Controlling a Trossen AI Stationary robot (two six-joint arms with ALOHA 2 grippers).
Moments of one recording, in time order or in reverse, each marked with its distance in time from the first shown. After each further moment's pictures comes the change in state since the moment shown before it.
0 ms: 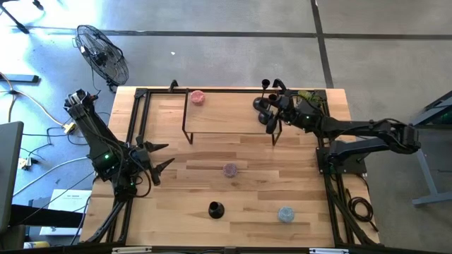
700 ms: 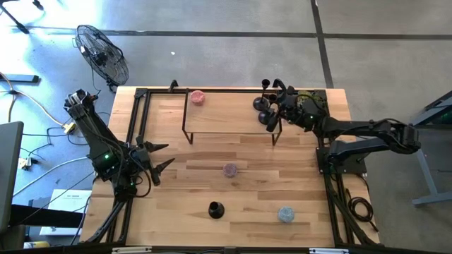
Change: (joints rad) left arm 0.000 0.000 0.000 0.000 0.006 -0.003; right arm 0.000 0.000 0.000 0.125 -0.018 -0.047
